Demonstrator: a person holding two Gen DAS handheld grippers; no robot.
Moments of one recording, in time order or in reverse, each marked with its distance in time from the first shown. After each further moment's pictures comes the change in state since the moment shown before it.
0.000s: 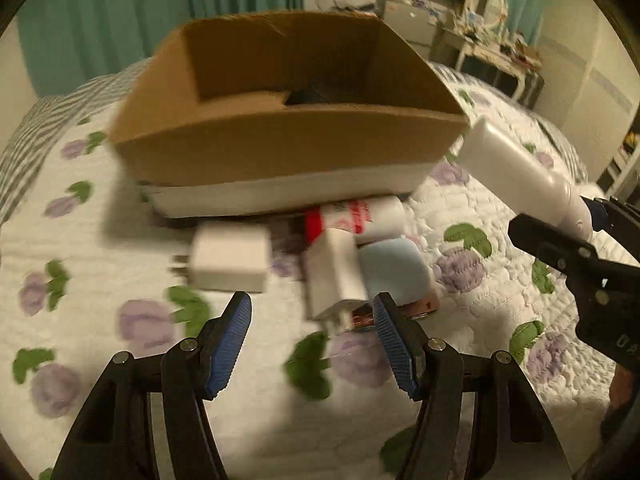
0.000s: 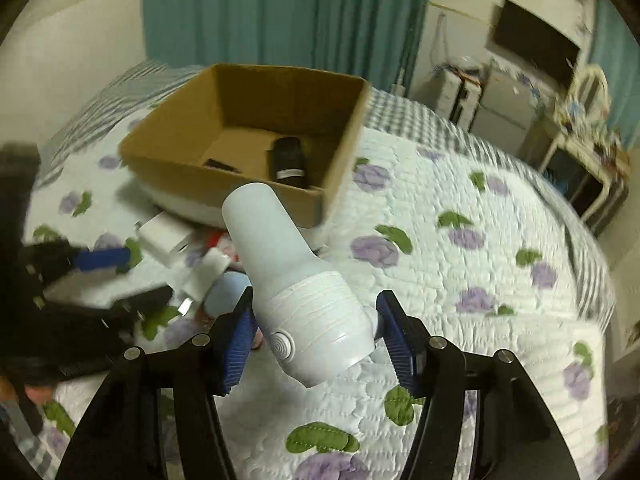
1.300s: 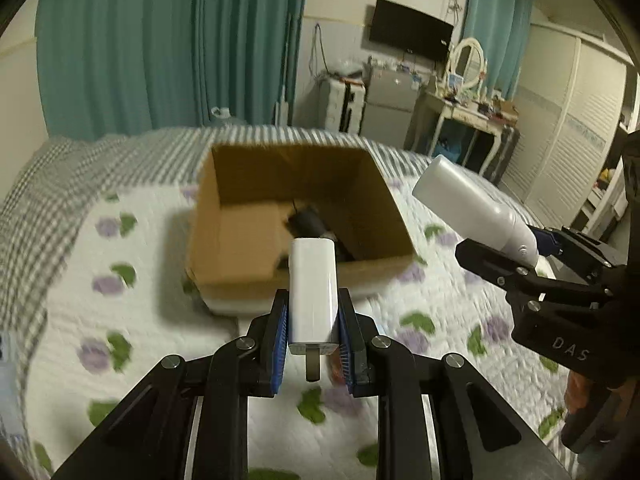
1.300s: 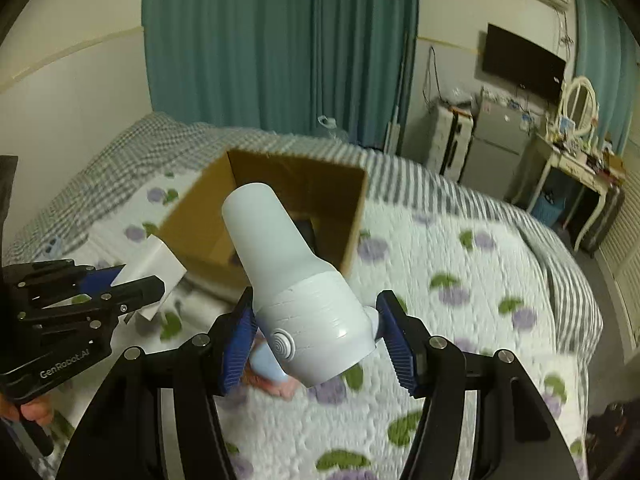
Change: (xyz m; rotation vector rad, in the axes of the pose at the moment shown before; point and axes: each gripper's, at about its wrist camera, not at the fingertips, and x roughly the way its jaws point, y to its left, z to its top) left arm -0.103 0.041 0.058 -0.039 -0.243 -0.062; right arm -0.063 0.023 0.056 0.008 -0.160 0.011
